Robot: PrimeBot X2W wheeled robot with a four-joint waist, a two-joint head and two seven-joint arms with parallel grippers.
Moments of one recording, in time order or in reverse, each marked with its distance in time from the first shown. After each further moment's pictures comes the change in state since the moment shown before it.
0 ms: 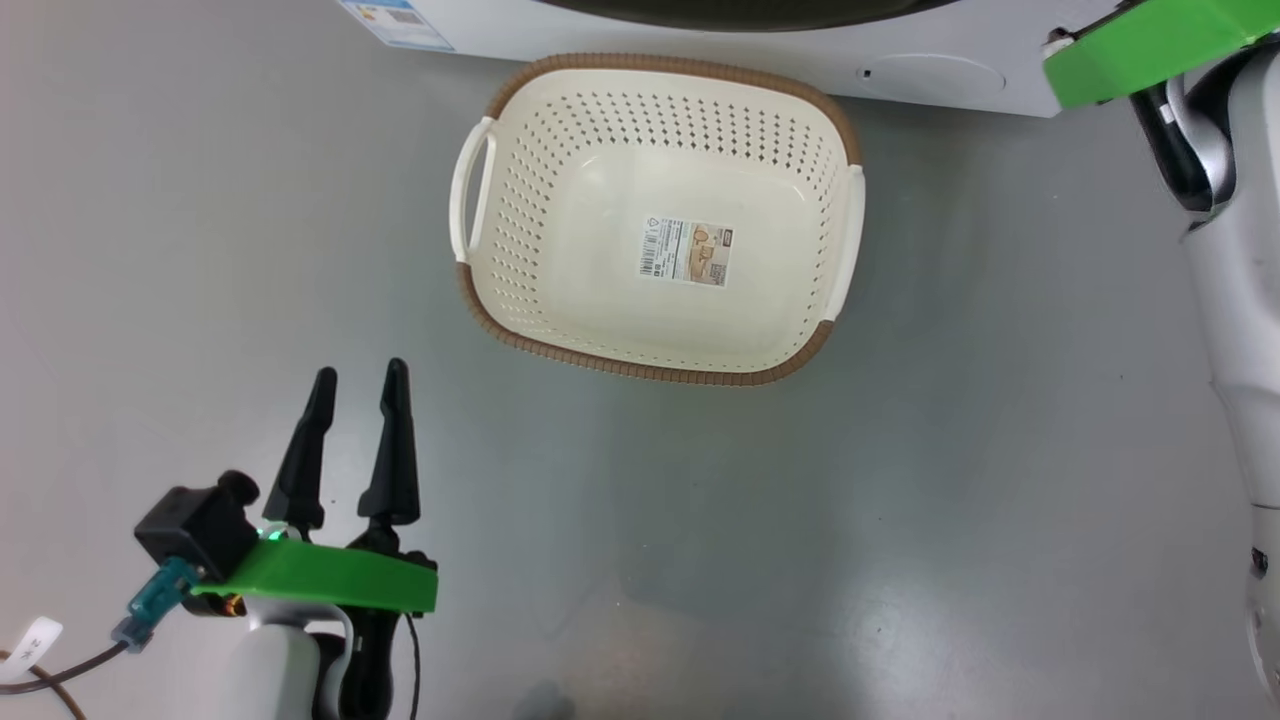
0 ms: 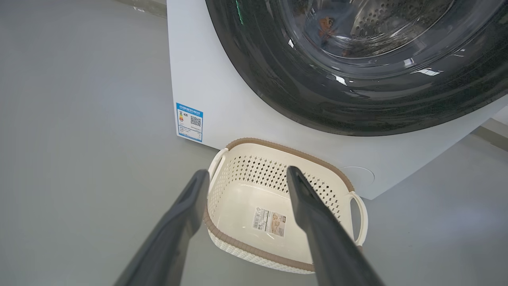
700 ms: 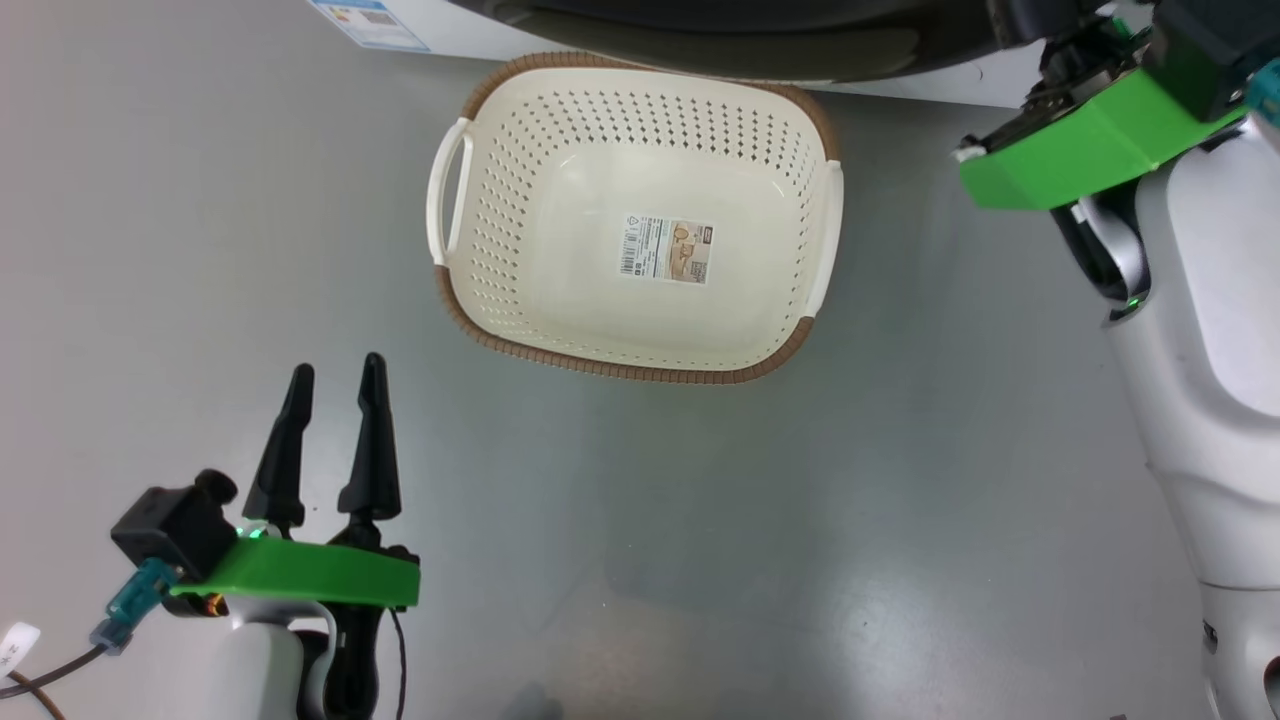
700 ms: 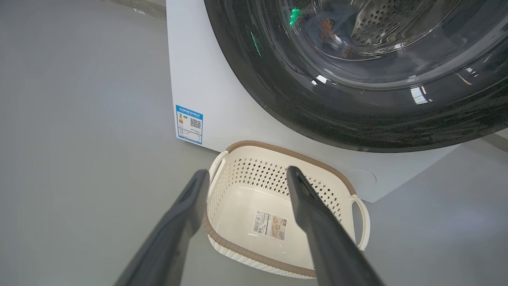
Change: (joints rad) left arm -0.001 0.000 0.030 -0.004 0.007 0.000 0.000; right arm 0.131 0.037 0.063 -0.142 0.045 -0.008 0.001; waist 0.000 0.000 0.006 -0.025
